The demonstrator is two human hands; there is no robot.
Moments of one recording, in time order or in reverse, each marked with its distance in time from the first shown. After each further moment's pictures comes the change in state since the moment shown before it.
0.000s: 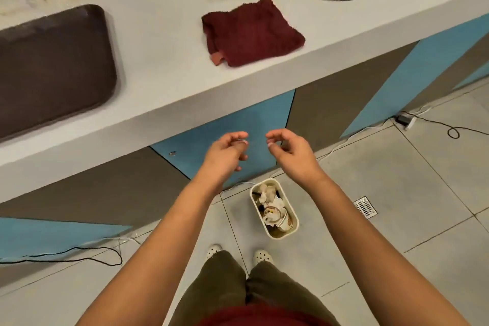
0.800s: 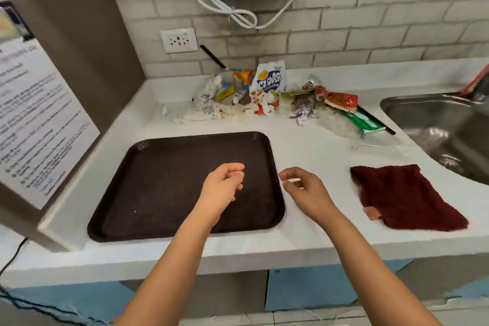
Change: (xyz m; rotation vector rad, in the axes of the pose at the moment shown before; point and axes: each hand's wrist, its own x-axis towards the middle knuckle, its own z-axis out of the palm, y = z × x) left_hand 0.007 0.101 -0.307 -0.108 0.436 0.247; right_hand 0.129 -0.224 0.189 -0.072 -0.177 -0.272
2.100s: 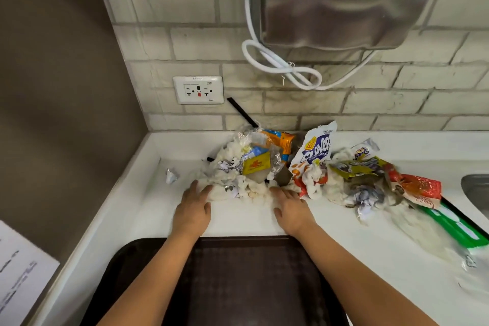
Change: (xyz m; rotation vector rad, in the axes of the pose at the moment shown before) left_hand 0.334 -0.044 -0.121 0.992 0.112 0.120; right_hand 0.324 -0.002 0.112 -0.983 -0.208 -0.138
